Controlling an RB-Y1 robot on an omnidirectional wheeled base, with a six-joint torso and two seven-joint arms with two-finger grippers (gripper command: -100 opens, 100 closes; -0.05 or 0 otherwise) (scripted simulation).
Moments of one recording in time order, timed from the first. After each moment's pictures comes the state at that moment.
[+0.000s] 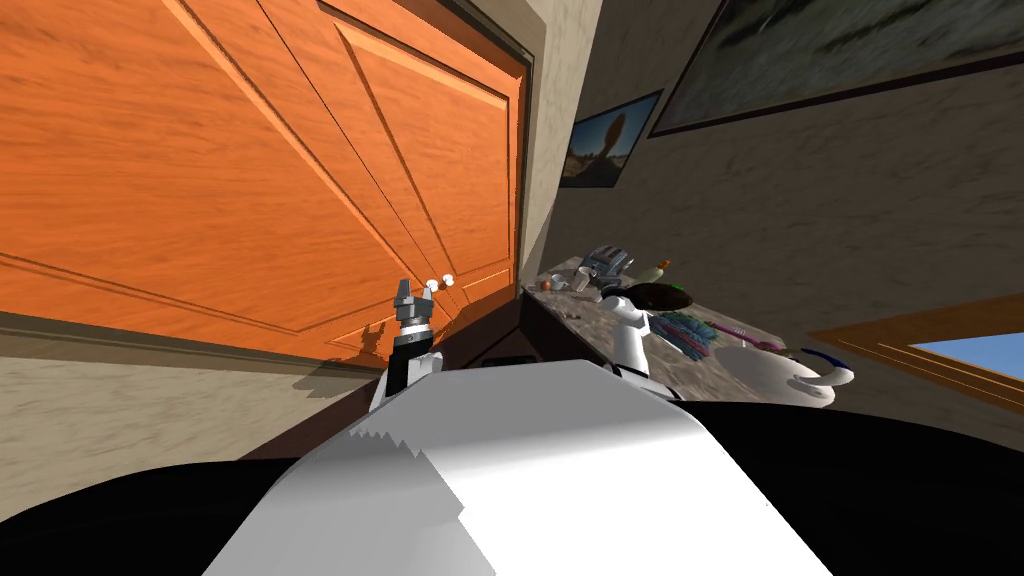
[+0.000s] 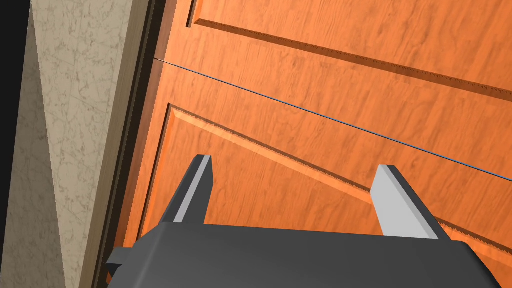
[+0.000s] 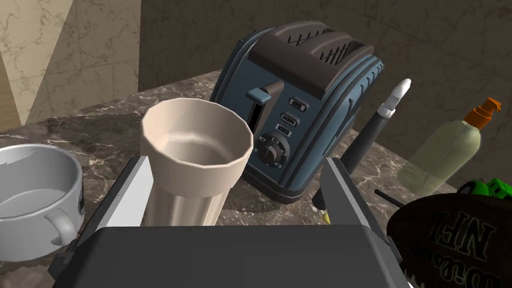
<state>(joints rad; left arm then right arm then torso) 0.51 0.05 0.07 -2.21 0.08 -0.35 0.11 -0.13 -0.38 -0.55 -1.55 -0.59 0.35 -1.02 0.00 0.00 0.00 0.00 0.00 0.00</state>
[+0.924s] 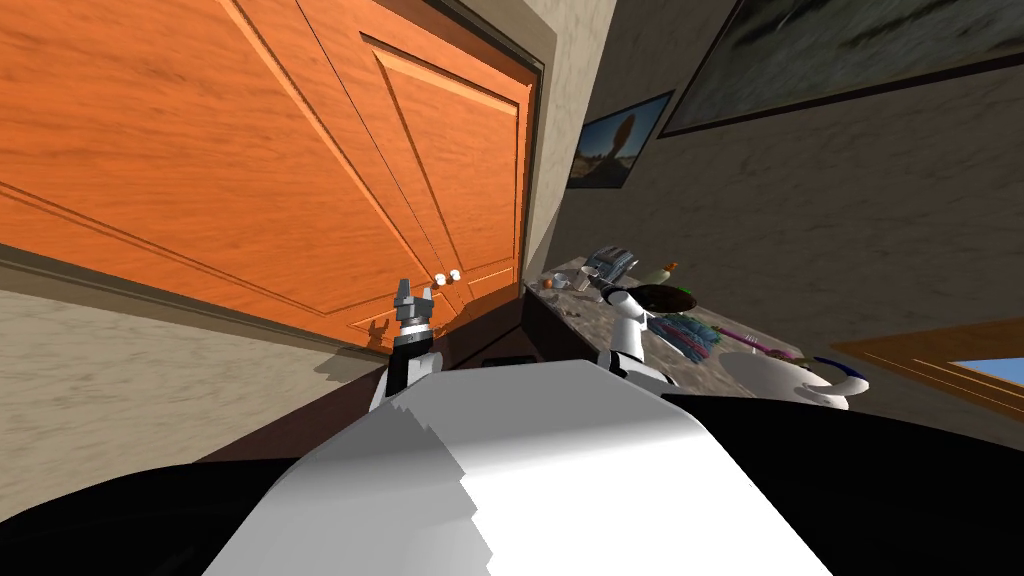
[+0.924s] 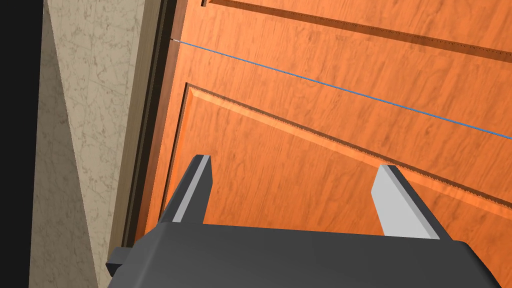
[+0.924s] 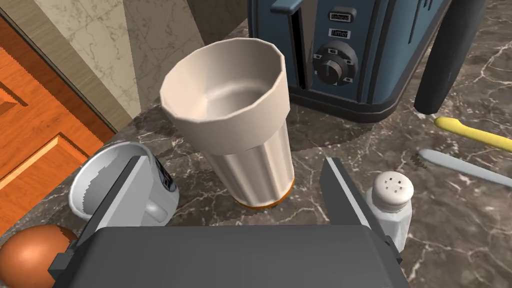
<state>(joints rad) 0.51 0.05 0.07 -2.21 0.08 -0.35 0.11 -0.27 -0.40 -0.68 -1.34 -0.74 0.55 -1.27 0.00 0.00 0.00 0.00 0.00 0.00</state>
